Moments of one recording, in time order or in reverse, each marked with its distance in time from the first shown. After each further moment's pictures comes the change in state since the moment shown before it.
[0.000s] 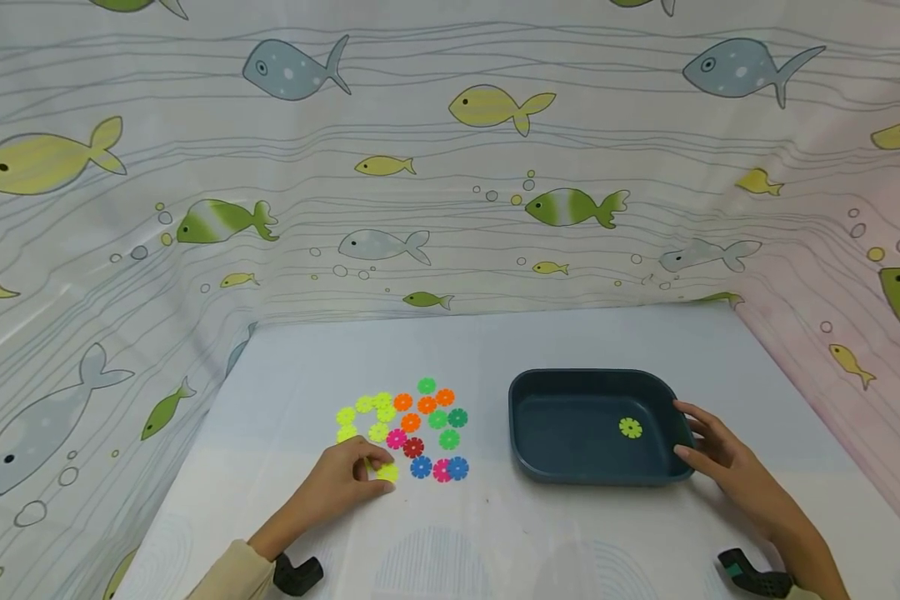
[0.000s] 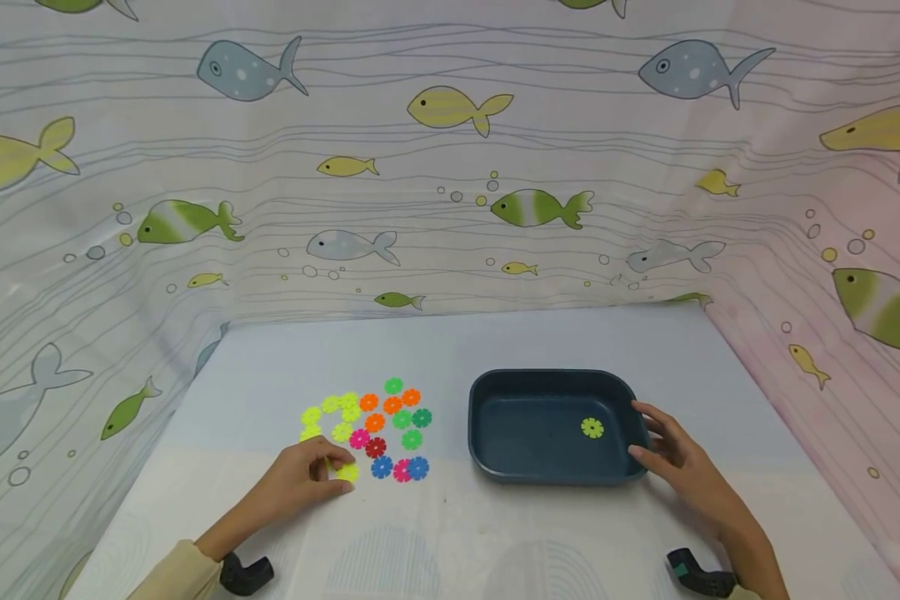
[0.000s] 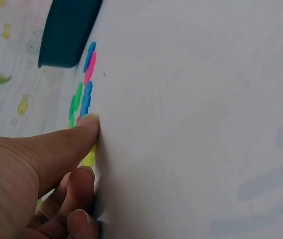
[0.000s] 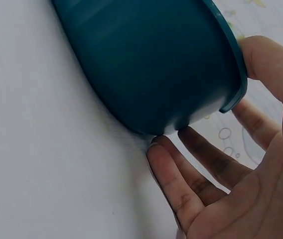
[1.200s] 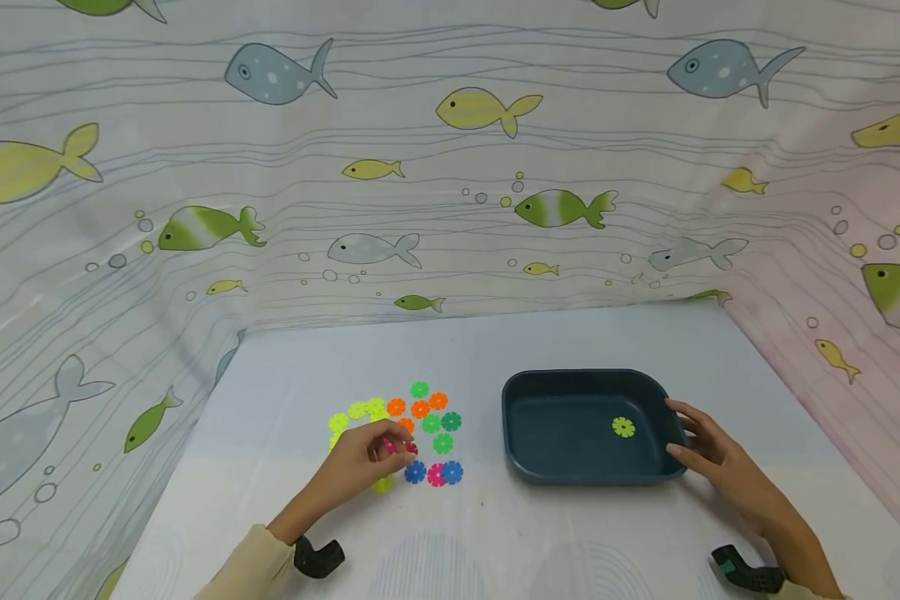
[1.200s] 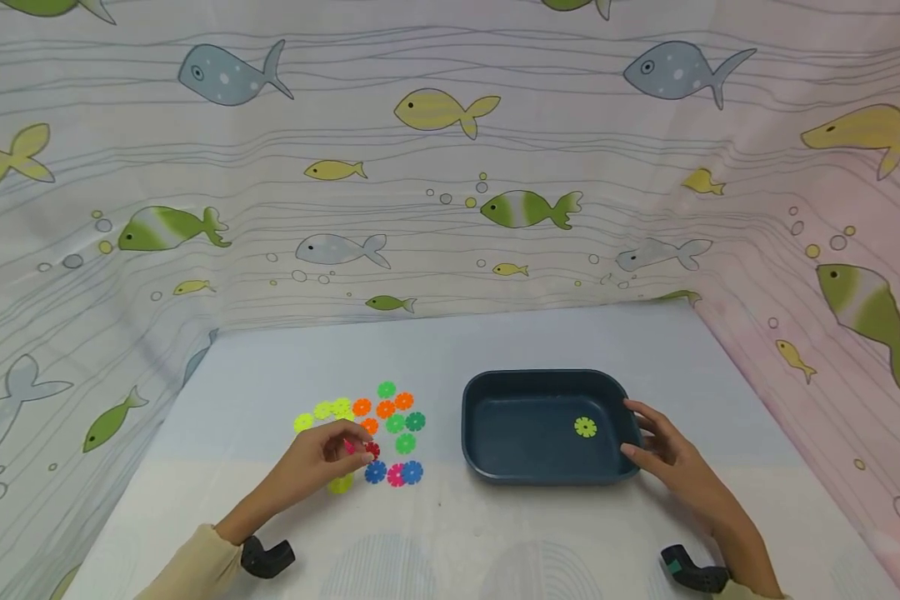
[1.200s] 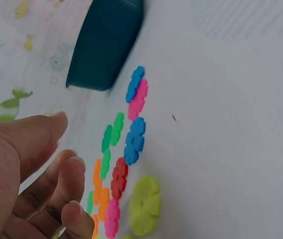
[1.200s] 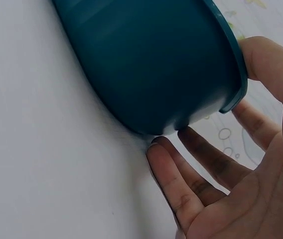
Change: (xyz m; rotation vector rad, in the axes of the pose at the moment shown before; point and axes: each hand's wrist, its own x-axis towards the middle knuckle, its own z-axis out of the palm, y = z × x) left_hand 0.037 0.027 0.007 -0.168 -0.004 0.082; right_hand -0.001 0.001 -0.001 0.019 -0.003 -0.004
